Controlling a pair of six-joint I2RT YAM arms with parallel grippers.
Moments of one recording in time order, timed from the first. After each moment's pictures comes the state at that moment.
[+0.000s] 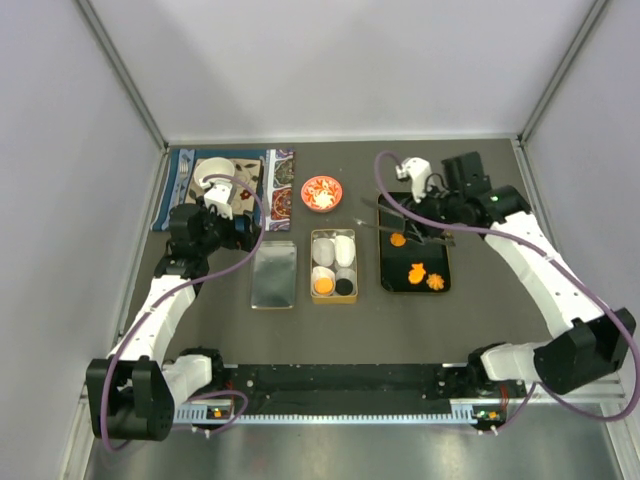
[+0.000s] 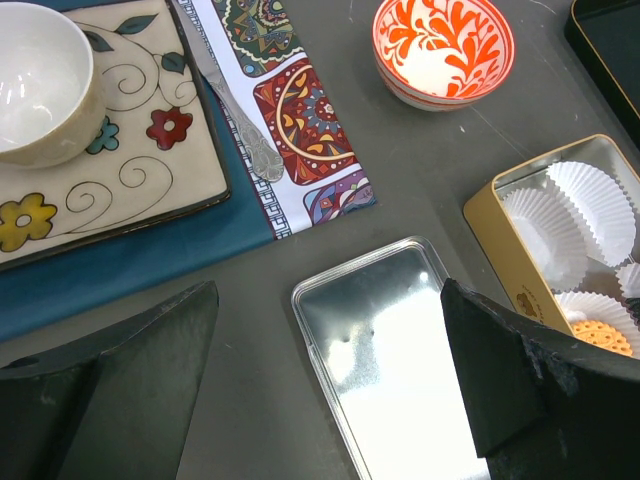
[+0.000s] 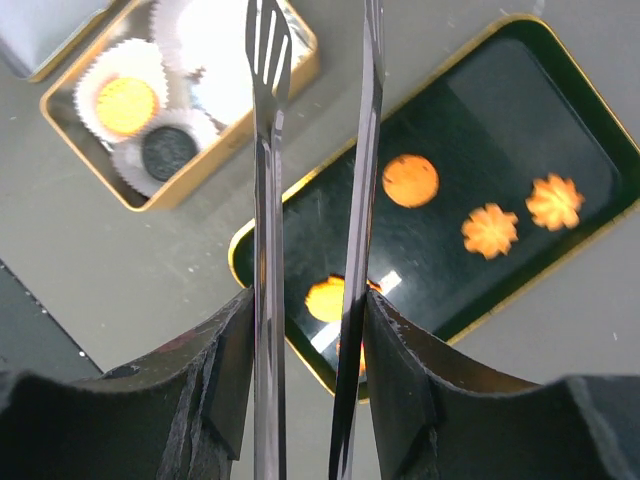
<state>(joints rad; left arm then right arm) -0.03 1.06 0.67 -0.01 0.38 0.07 0.39 1.33 1.32 -0.87 -0.36 -0.36</state>
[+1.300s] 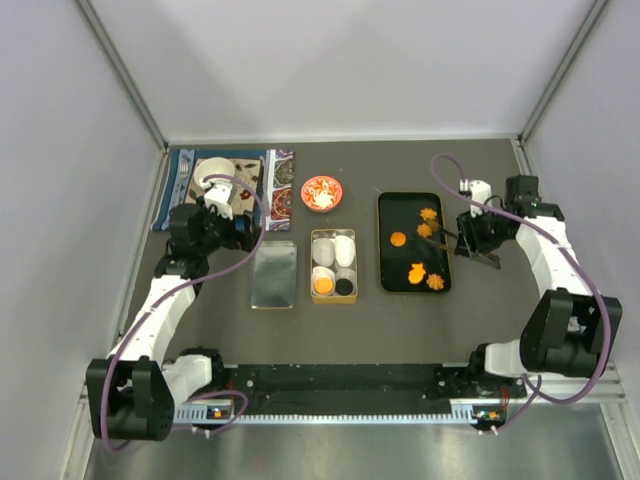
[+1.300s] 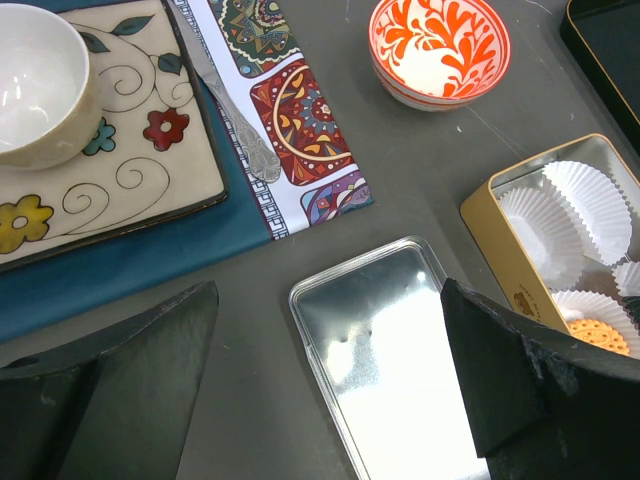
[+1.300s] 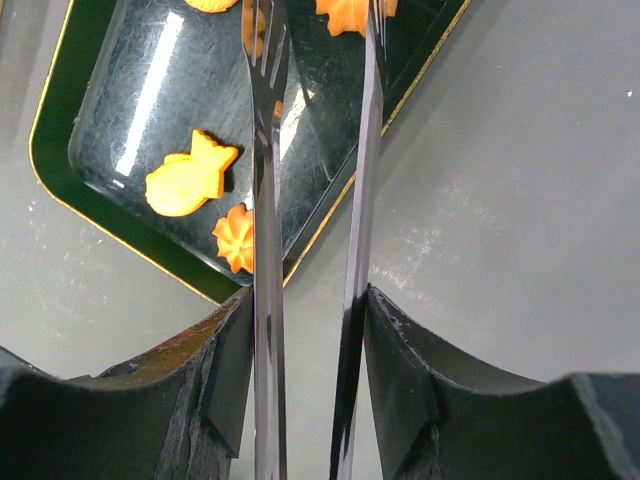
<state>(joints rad) -0.03 1.06 0.67 -0.01 0.38 0.07 -0.15 1.36 1.05 -0.84 -0.46 -0.53</state>
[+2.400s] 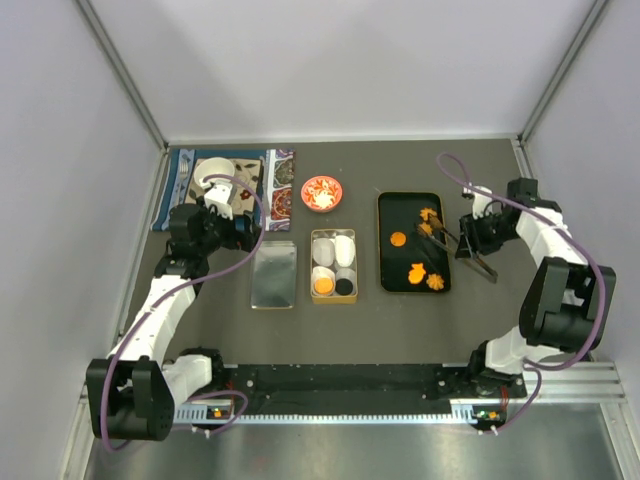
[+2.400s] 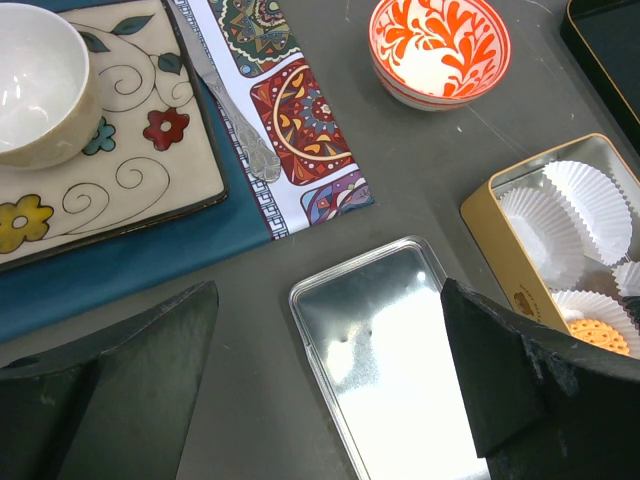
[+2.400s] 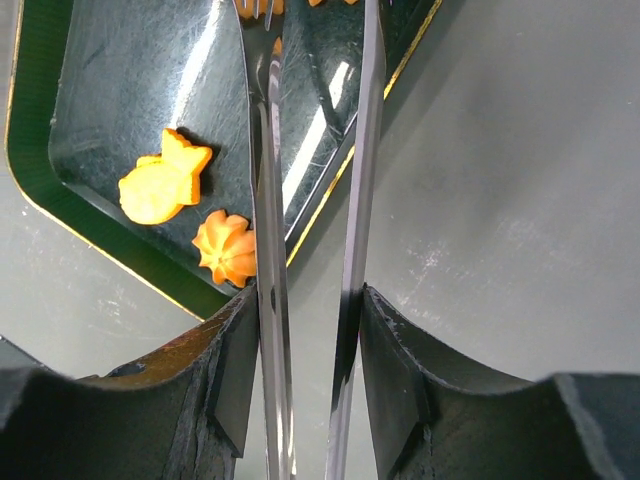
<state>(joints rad) -0.03 1.06 0.67 -0.01 0.38 0.07 -0.21 1.52 1.06 -0.81 -0.52 -0.54</state>
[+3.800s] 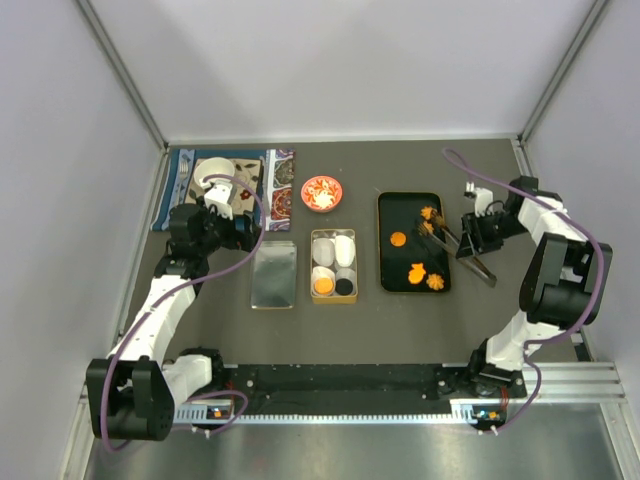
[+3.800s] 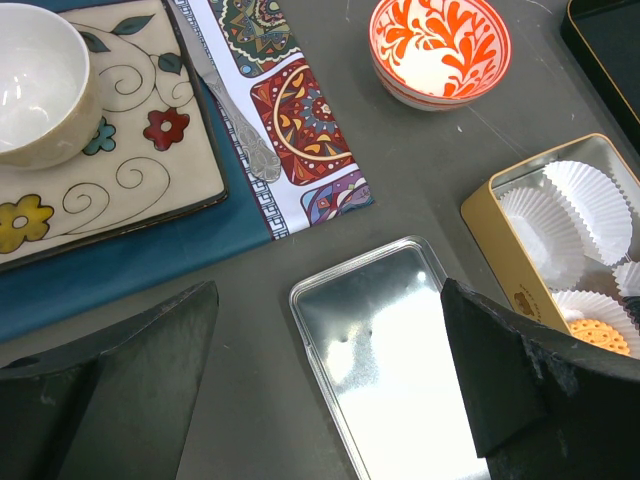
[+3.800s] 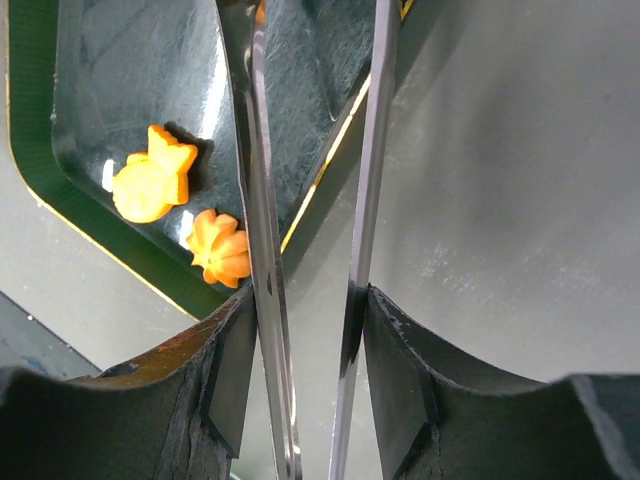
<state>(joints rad) -0.03 1.06 0.67 -0.01 0.38 0.07 -0.25 1.68 1.16 -0.91 -0.57 -0.58</state>
